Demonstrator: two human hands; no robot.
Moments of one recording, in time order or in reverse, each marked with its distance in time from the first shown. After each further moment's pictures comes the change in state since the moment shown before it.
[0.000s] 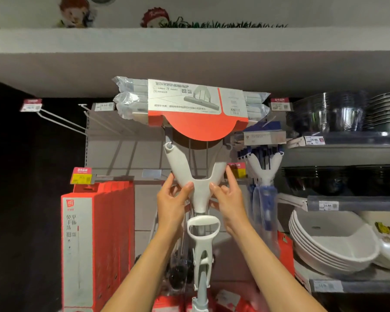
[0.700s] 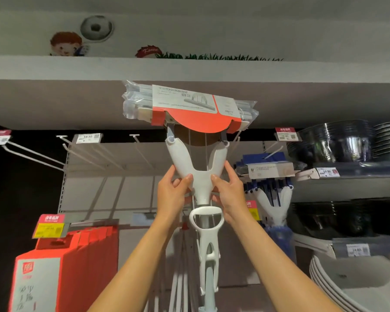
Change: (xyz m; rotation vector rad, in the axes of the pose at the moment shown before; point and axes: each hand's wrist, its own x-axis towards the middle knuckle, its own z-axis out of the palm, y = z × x) left_hand 0.167 0.004 0.010 0.014 -0.176 0.157; right_hand 0.158 -0.011 0.040 0.048 0.084 -0.143
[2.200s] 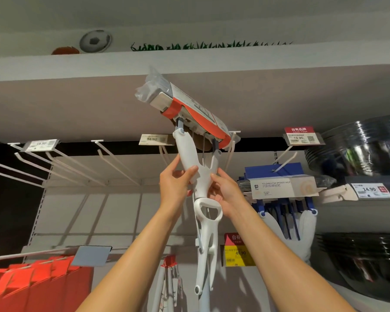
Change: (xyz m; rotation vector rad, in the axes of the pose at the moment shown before) left_hand 0.156 -0.117 0.089 0.100 0.132 0.140; right_hand 0.205 0.066 -0.068 0.306 -0.194 0.314
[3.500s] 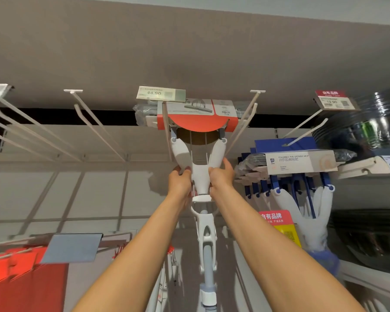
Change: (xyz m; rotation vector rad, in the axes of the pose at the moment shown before) left_hand 0.054 -0.139 -0.020 -0.089 -0.022 -0.442; right_hand 0.110 0.099 -0.007 -0.207 0.566 -0.233
